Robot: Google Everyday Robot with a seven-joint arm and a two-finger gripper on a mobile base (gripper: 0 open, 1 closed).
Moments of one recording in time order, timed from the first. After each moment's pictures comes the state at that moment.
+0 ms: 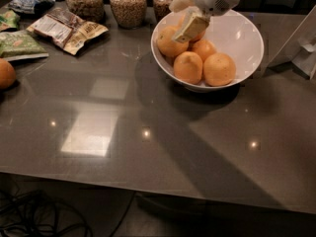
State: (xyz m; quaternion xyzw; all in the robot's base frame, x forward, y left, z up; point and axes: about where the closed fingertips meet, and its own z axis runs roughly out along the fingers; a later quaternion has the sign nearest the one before) arm 0.649 -0.069 0.996 -0.71 0.59 0.04 0.38
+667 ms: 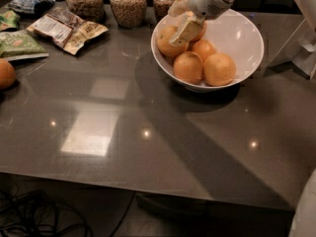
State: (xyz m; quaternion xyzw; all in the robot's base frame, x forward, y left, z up) arm 0.674 -0.065 0.975 -0.69 0.62 0.04 0.37
